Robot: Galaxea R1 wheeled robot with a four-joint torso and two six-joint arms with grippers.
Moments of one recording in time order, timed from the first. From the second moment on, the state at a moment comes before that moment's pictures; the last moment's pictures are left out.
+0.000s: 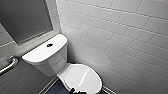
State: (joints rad) left arm 0.77 2.65 -1.81 -0.33 -0.09 -0.43; right arm -1.73 2.66 -1.93 0.12 0.49 0.22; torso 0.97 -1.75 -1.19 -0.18
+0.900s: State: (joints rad) left arm 0.75 2.65 -1.85 -0.34 -0.11 -0.48; right arm -1.73 2.65 -1.90 0.11 0.48 0.22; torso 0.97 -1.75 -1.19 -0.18
